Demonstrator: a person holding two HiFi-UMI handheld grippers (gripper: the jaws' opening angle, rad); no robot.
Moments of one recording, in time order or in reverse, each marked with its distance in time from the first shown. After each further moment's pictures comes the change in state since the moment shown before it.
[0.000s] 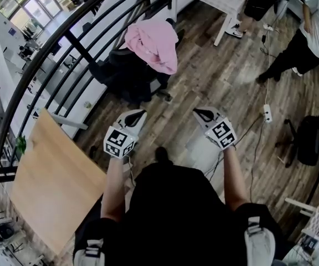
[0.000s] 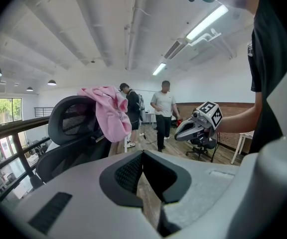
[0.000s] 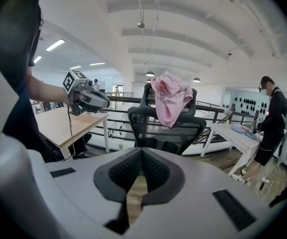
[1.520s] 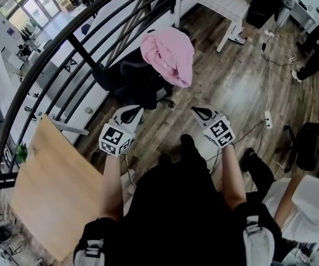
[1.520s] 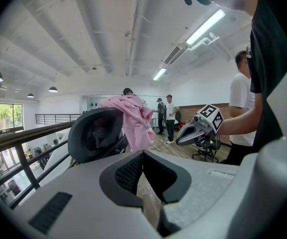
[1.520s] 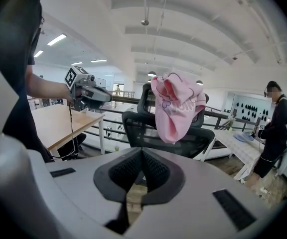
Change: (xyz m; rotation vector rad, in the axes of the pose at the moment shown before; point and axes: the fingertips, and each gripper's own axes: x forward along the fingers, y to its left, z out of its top) left arm -0.015 0.098 0.031 0.037 -0.069 0.016; right arm 0.076 -0.015 0.058 -0.042 0.007 -0.015
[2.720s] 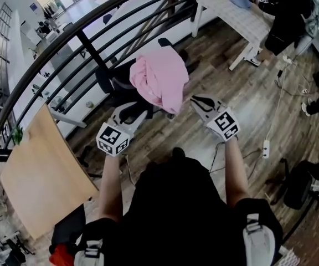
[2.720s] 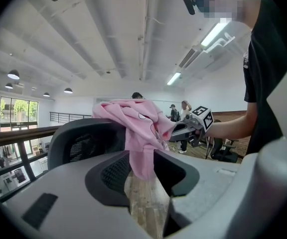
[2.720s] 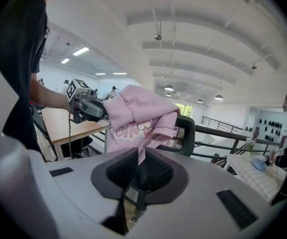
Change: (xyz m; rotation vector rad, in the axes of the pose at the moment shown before) left arm 0.104 0.017 0.053 -0.075 -0.056 0.147; right arm 0.022 -0.158 0.062 -0.148 -0.164 0.201
